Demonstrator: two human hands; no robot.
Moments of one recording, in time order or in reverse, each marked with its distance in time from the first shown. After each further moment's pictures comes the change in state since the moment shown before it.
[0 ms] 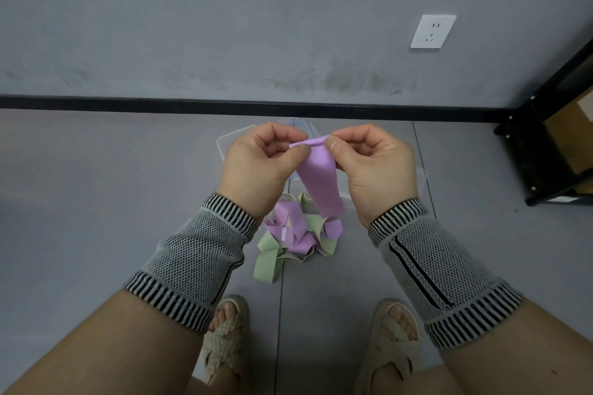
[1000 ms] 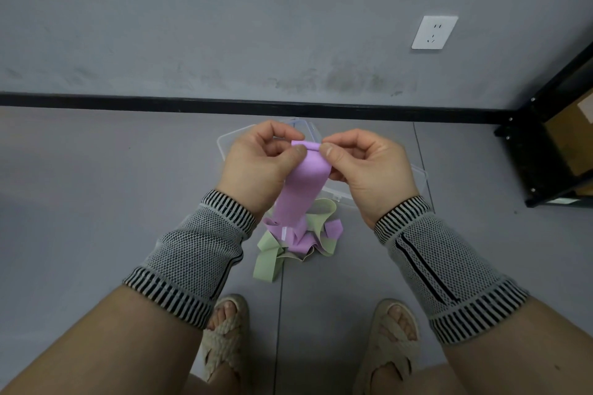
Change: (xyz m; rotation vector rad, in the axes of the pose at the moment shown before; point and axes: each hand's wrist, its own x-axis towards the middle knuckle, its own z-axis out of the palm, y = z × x) left_hand 0.001 0.002 -0.004 0.000 -0.020 -0.072; right_hand 0.001 0.001 -0.004 0.017 -0.187 0.041
